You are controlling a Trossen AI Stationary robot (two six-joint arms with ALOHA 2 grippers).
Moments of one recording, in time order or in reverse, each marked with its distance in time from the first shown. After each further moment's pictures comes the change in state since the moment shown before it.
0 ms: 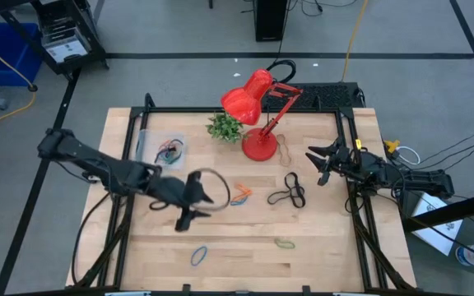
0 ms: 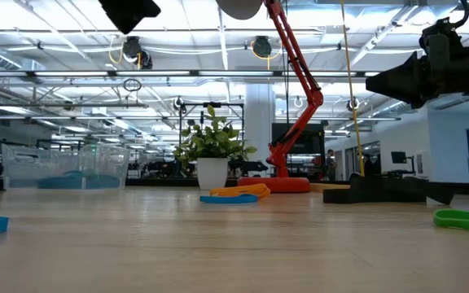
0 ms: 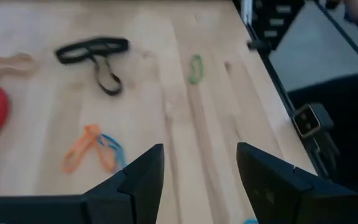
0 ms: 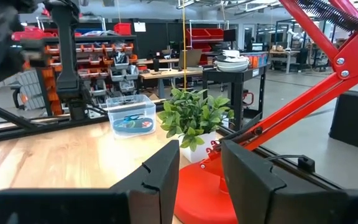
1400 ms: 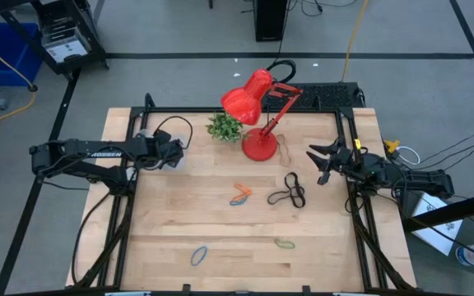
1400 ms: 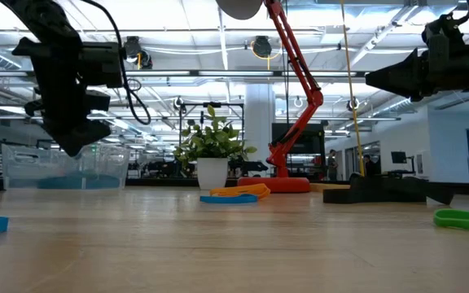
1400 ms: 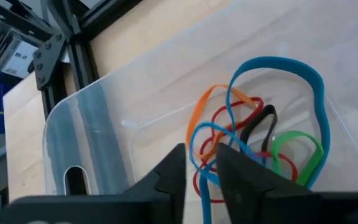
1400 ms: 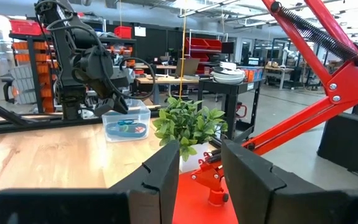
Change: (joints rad) left arm 0.699 -0.085 -0.389 -0.470 -0.551 -0.462; right arm 0.000 0.000 0.000 0.040 0.004 -0.102
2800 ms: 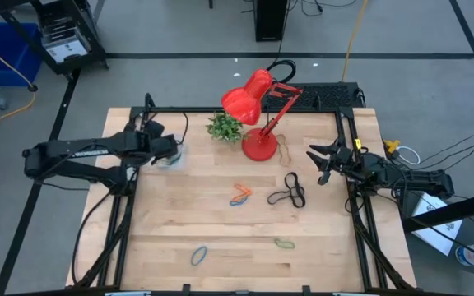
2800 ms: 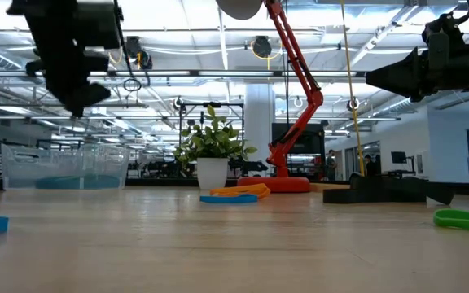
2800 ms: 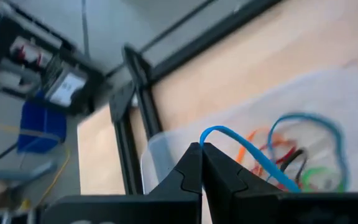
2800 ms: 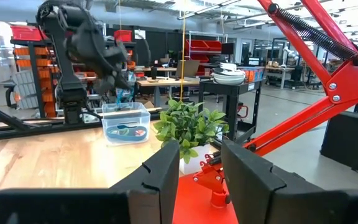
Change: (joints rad) left arm -0.045 -0.101 0.185 -0.287 -0.168 -0.027; right arm 0.000 0.000 0.000 0.008 0.000 0.018
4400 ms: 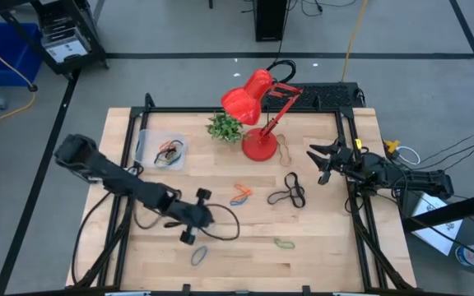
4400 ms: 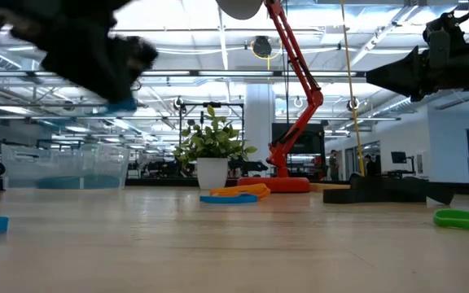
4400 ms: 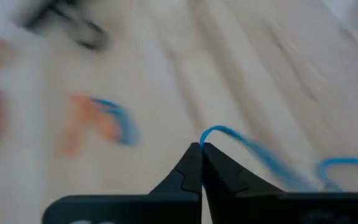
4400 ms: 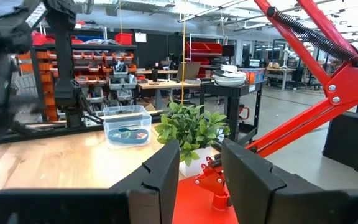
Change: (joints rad) left arm -0.721 0.386 0.089 0.861 0.598 0.754; right arm 0.000 -0.008 0.000 0.002 -0.004 0.008
